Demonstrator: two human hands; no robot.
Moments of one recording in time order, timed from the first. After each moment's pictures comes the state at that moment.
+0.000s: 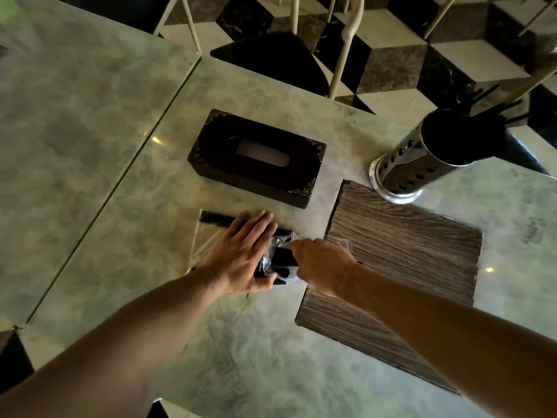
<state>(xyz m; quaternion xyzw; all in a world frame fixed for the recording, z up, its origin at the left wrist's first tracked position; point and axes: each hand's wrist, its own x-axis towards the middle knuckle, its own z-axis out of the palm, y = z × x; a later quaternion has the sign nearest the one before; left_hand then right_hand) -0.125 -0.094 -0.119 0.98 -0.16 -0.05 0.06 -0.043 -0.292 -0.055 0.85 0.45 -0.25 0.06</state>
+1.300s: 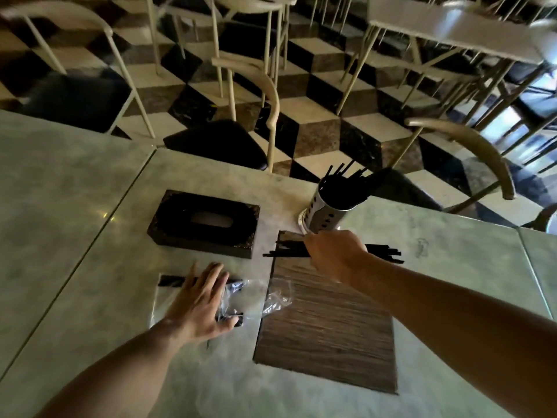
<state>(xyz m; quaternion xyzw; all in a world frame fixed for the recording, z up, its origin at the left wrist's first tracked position) -0.125 -0.111 -0.062 0.98 -0.12 -0.14 0.00 0.015 -0.368 0.073 0.92 0.32 -0.12 0.19</state>
